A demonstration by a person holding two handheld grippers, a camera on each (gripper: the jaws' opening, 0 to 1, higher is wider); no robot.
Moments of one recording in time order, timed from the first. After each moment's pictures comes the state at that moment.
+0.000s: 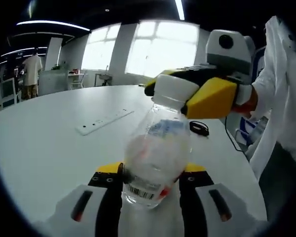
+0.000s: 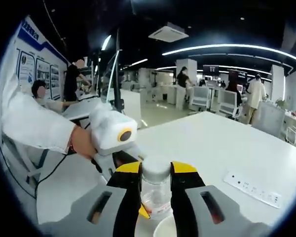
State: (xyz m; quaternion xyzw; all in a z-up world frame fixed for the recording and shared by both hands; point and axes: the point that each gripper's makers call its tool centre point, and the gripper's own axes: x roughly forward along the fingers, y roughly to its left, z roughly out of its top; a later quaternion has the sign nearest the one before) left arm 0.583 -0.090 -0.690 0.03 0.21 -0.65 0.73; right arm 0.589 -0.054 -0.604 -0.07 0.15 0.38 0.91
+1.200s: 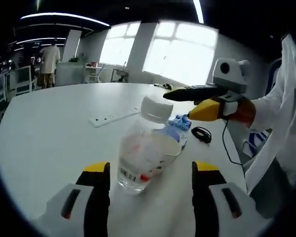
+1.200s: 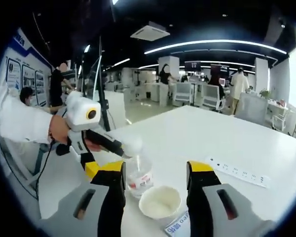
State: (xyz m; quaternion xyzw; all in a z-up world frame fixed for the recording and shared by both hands) left arm 0.562 -0.056 -0.662 0.00 0.25 -0.58 0.77; right arm 0.563 -0.124 -0.600 -0.04 0.16 0.31 0.94
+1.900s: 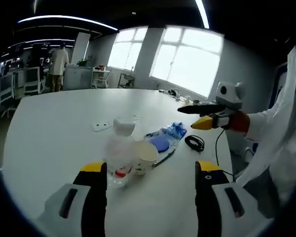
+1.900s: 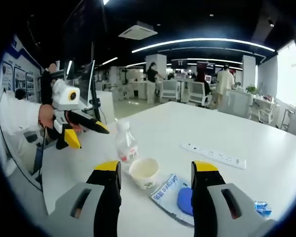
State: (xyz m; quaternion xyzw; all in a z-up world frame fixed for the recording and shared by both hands) left arm 0.513 -0.045 -0.612 -0.02 0.24 -0.55 0.80; right arm 0.496 -0.204 -0.587 -0.04 0.18 0.24 0.95
